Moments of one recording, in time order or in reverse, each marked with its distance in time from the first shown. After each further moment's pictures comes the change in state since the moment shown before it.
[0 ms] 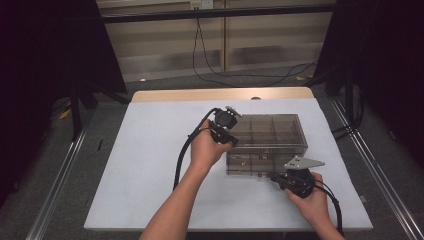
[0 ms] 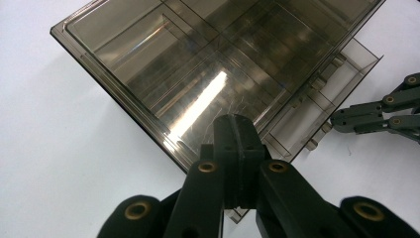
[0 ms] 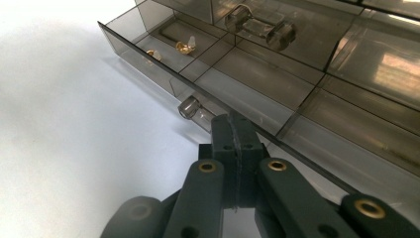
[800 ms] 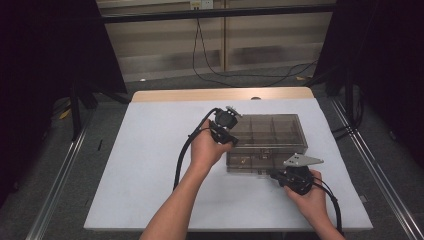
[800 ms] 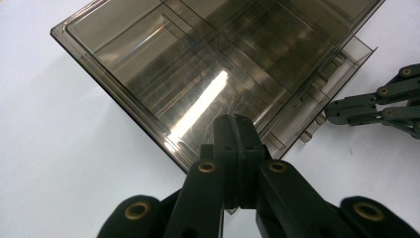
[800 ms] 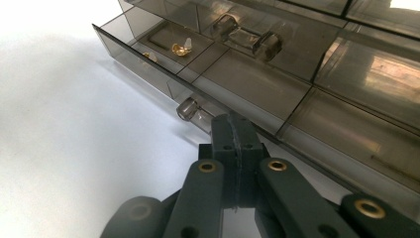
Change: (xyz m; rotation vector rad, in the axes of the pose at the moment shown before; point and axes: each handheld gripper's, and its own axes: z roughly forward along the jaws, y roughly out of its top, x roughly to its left) left arm -0.001 0.001 0.000 0.003 0.007 0.002; right arm -0.003 0.004 0.005 -0.006 -0.028 0.002
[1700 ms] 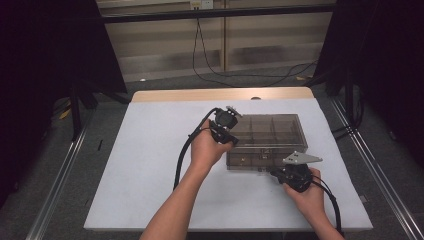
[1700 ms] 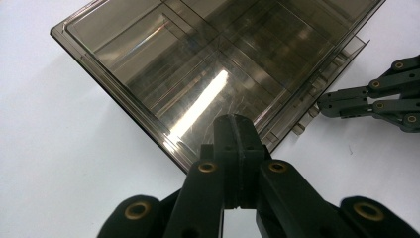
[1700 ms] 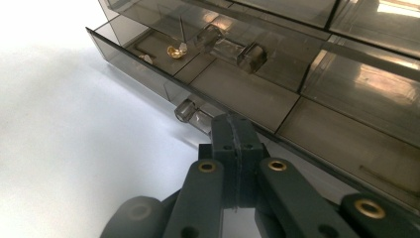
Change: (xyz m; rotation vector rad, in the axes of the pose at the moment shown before) left arm 0.000 0.001 0.000 0.004 -0.002 -0.001; right arm -0.003 0.003 0.005 -0.012 -0.028 0.011
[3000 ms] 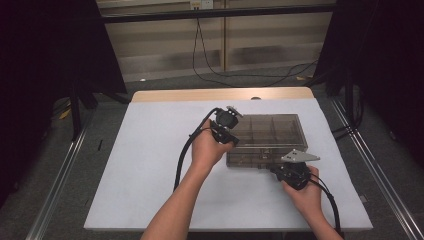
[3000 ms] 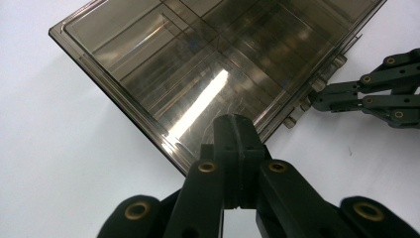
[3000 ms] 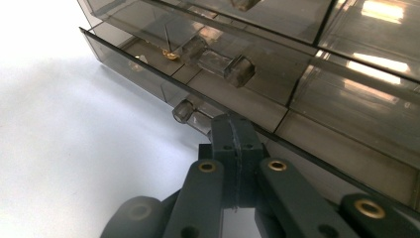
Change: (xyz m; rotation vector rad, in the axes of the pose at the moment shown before) left arm -0.001 0.001 0.001 0.004 0.002 0.003; right arm -0.001 0.003 0.006 -0.017 -0.039 -0.011
